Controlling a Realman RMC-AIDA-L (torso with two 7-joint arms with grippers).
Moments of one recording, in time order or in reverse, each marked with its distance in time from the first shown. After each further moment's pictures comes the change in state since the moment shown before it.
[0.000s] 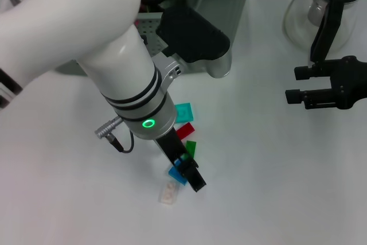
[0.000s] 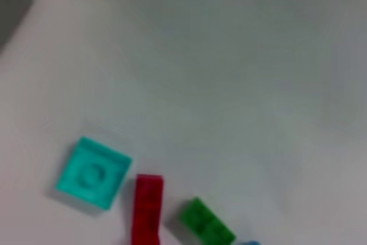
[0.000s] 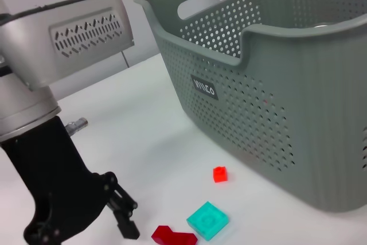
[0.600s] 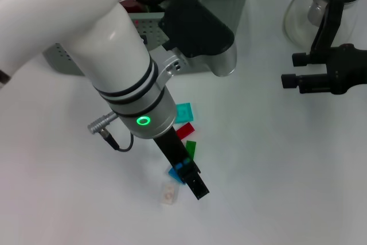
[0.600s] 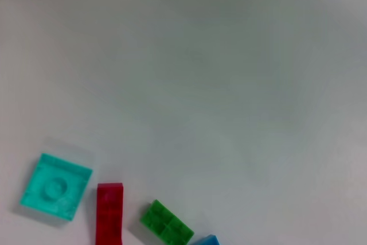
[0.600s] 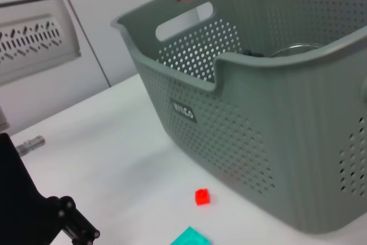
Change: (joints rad) left arm 0.004 0.000 -0.051 0.078 -0.053 0.101 0.086; right arm 0.013 0.003 -0.012 0.003 0.036 0.051 0.035
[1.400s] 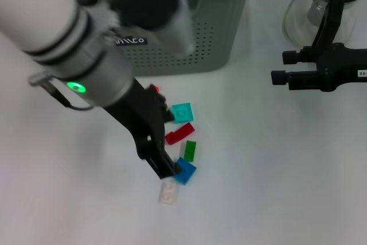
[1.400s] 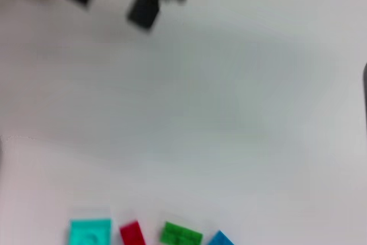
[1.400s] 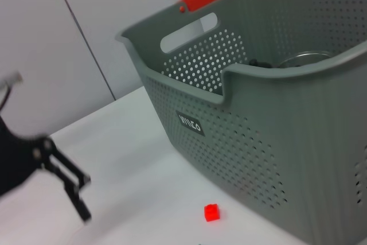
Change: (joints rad) left arm 0.059 0.006 -0.254 0.231 -0.030 0.209 0.513; right arm 0.003 0.024 -0.004 0.008 0.030 0.017 0.017
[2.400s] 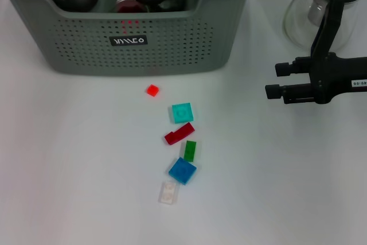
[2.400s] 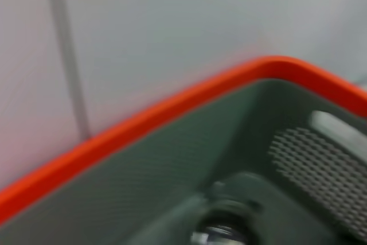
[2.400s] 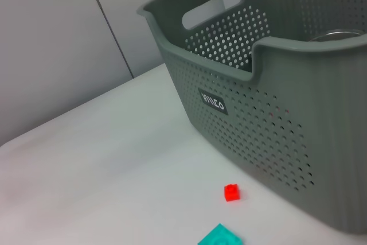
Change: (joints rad) left arm -0.304 0.203 -0.670 -0.379 0.095 -0.337 -0.131; right arm 0.003 -0.001 -0.064 -0.006 0.000 -0.011 -0.003
